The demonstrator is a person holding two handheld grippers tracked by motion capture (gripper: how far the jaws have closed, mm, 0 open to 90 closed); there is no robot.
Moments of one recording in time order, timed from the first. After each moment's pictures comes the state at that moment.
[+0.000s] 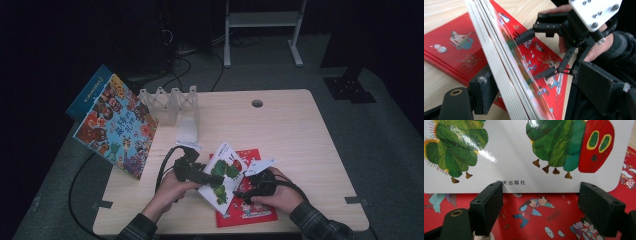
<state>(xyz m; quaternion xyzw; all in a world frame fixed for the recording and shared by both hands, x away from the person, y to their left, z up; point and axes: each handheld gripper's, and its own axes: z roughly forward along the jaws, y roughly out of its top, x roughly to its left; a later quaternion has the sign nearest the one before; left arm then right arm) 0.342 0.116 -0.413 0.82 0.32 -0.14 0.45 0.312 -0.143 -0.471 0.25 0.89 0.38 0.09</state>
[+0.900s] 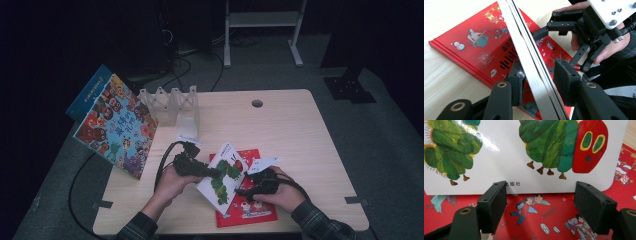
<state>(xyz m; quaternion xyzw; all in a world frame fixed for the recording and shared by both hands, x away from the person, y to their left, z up) 0.353 0.117 -0.405 0.83 0.35 -0.13 0.41 0.314 -0.149 -0.469 0.26 0.88 0.39 0.08</state>
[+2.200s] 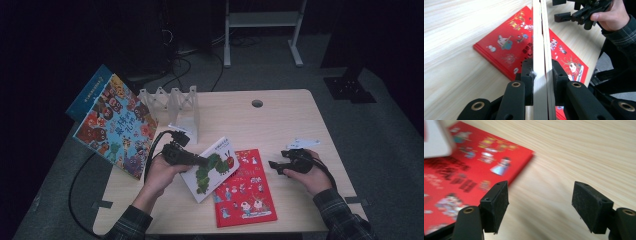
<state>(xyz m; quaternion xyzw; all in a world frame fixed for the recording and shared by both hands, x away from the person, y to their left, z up) 0.365 0.142 -0.373 0.83 0.38 -0.09 0.39 0.363 -0.255 -0.467 0.42 0.81 0.38 0.16</state>
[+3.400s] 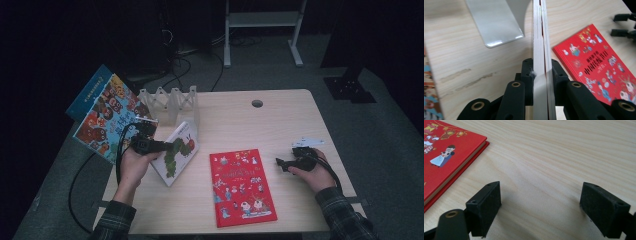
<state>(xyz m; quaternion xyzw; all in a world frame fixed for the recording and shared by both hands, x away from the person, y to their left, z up) 0.388 0.224 -0.364 0.79 0.50 0.04 0.36 0.378 -0.277 -0.486 0.46 0.79 0.35 0.20</state>
